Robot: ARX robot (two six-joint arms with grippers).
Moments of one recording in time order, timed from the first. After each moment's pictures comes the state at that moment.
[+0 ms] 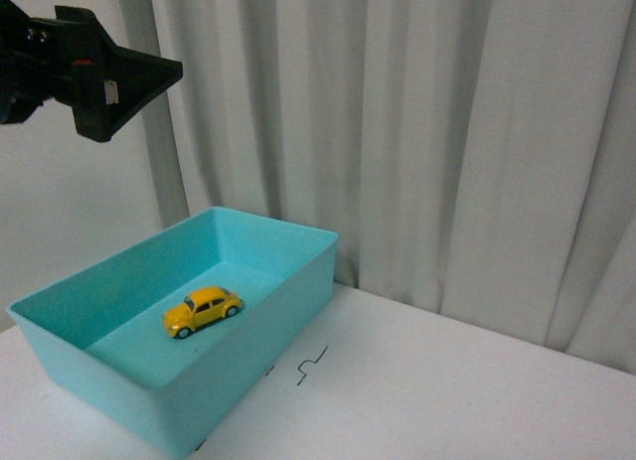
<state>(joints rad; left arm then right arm) 0.41 0.84 0.42 0.43 0.43 0.13 -0.01 0.00 0.01 0.00 0.00 -0.01</state>
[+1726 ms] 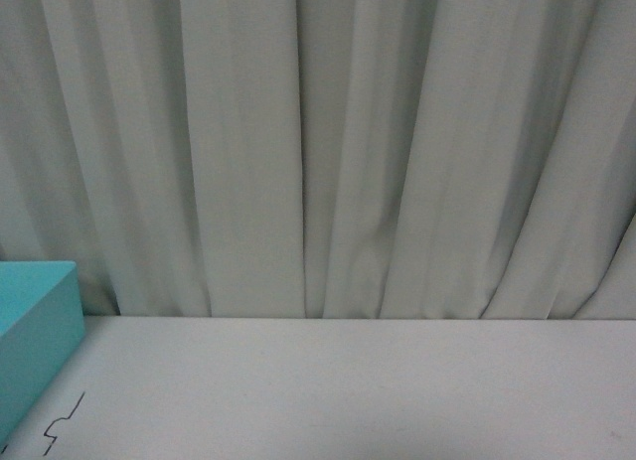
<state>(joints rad) 0.00 0.01 0.01 -0.01 0.00 0.00 -0.01 0.00 0.01 0.00 0.00 -0.01</state>
